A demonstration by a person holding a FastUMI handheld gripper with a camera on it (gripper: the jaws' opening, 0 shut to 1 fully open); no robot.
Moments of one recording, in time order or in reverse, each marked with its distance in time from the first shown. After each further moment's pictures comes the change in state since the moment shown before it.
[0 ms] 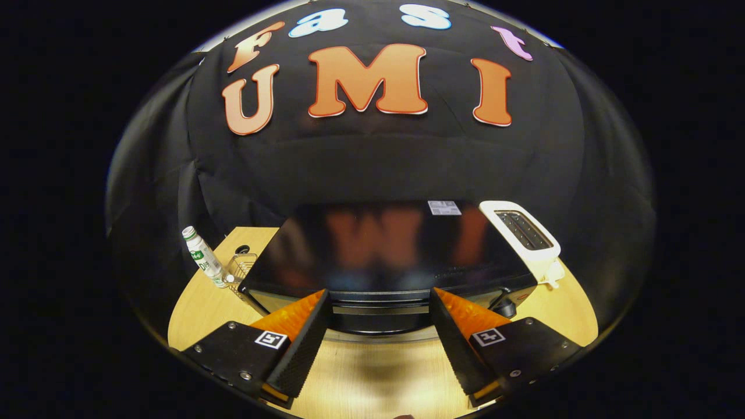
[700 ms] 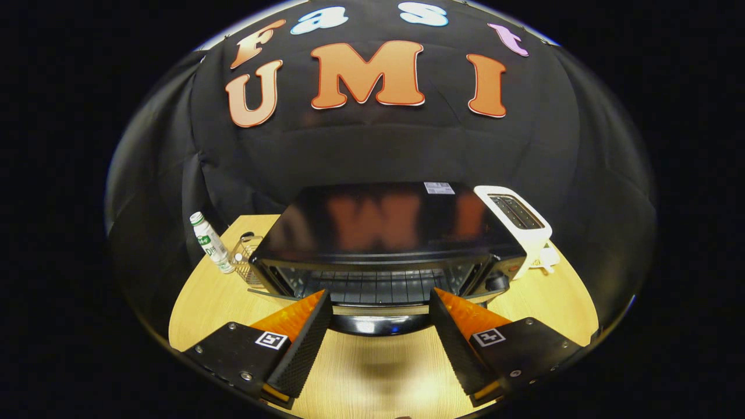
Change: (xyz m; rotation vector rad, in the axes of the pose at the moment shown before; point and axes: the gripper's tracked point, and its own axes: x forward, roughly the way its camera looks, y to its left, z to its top) arm -0.045 -0.002 -0.042 -0.013 0.068 0.002
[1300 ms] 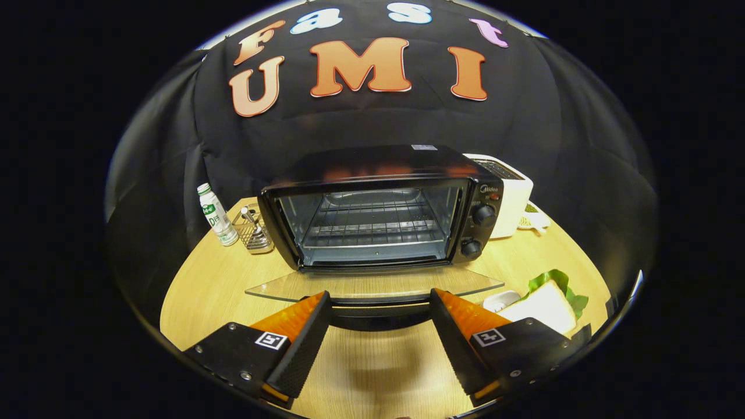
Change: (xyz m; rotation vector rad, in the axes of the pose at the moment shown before) arm -0.035 -0.003 -0.091 0.026 0.003 -0.019
